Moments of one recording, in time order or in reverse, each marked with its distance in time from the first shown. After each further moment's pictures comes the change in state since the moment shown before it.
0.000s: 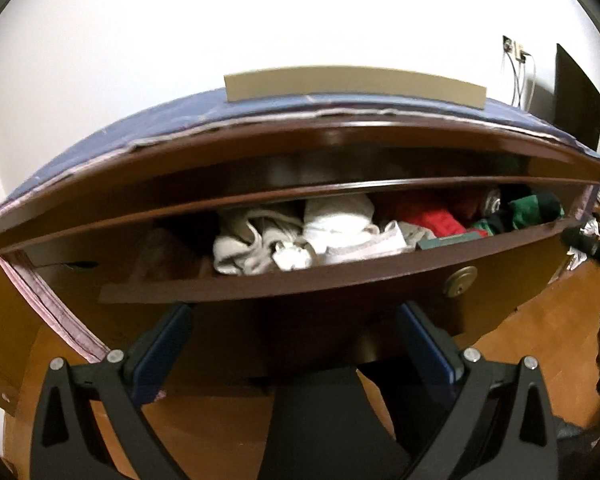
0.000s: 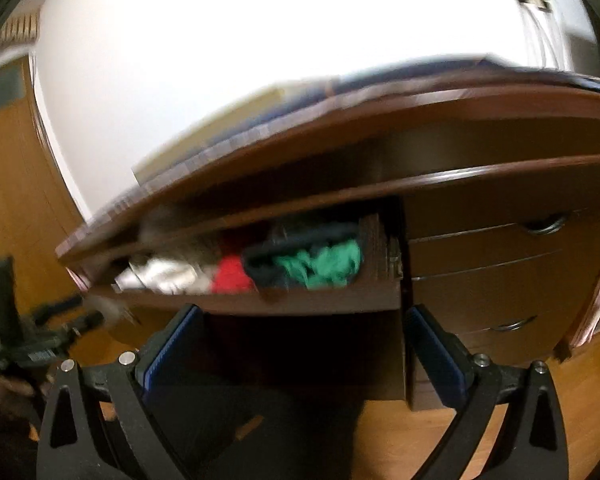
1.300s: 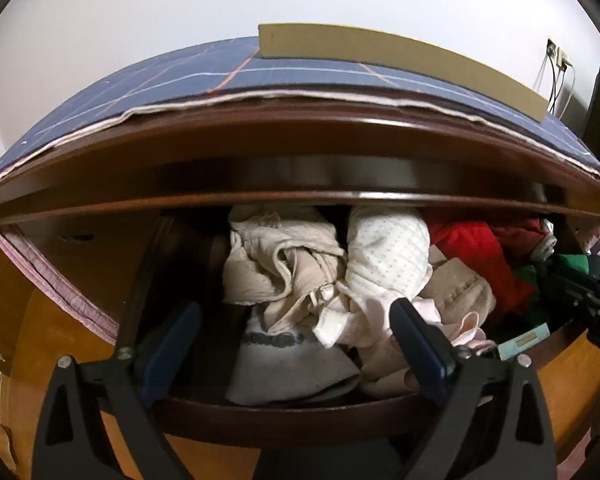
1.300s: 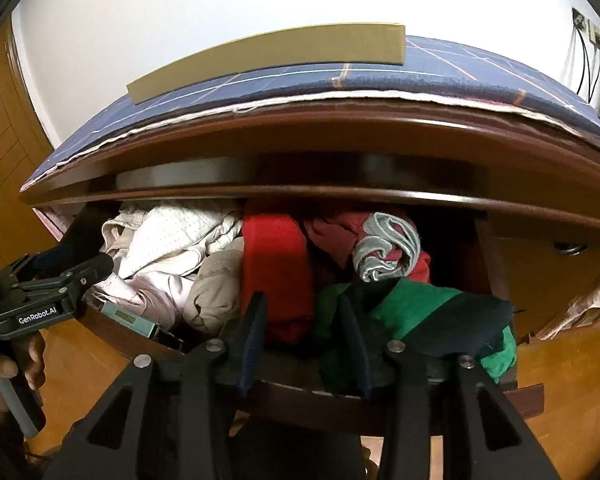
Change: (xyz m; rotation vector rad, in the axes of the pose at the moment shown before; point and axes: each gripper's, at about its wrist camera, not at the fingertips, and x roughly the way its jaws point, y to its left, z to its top) left arm 0.073 0.030 0.040 -0.120 0.207 -0.009; right arm 0.066 0.096 0.005 -0.156 0.336 -0.165
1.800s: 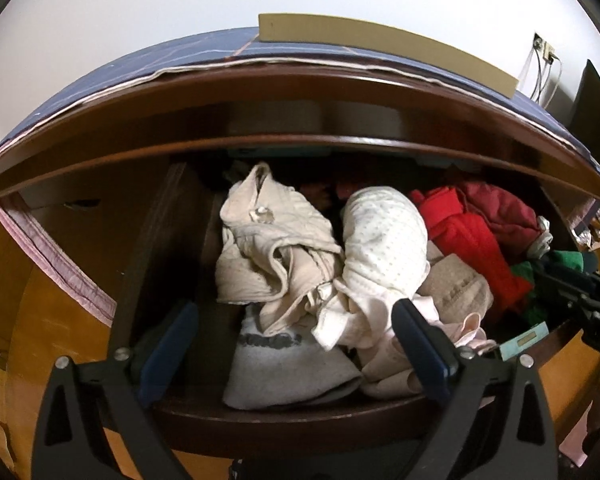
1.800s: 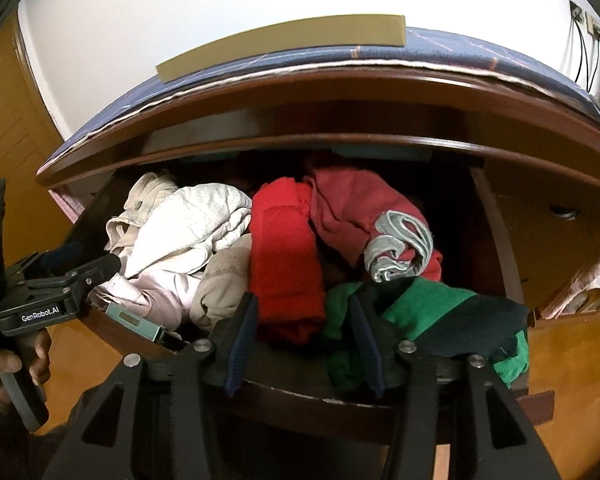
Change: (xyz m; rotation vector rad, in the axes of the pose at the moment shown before) left arm -0.020 0.019 -0.019 0.006 0.032 -0.054; right arm -0.026 0.014 -0.041 0.002 0.030 0.034
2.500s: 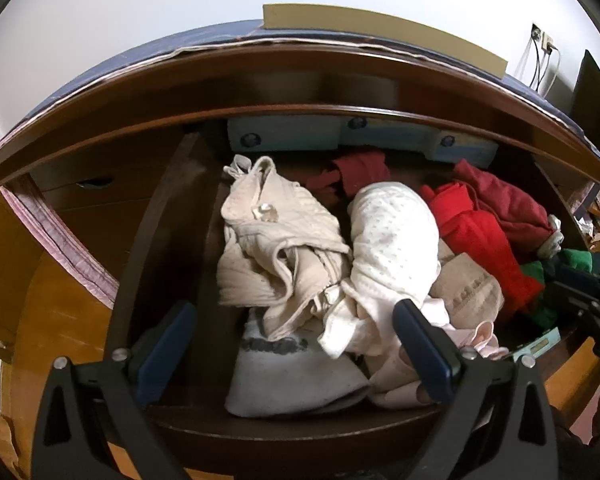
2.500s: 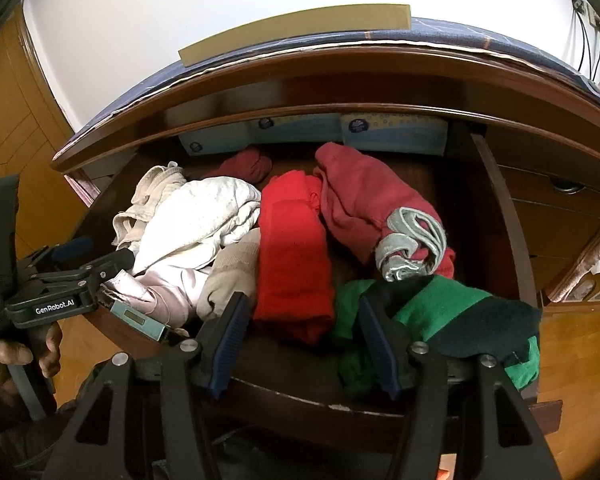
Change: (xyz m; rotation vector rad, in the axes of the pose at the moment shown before) left arm 0.002 0.008 -0.010 0.004 0.028 0.014; right arm -0.012 0.007 -0.020 0.000 0.028 0.038
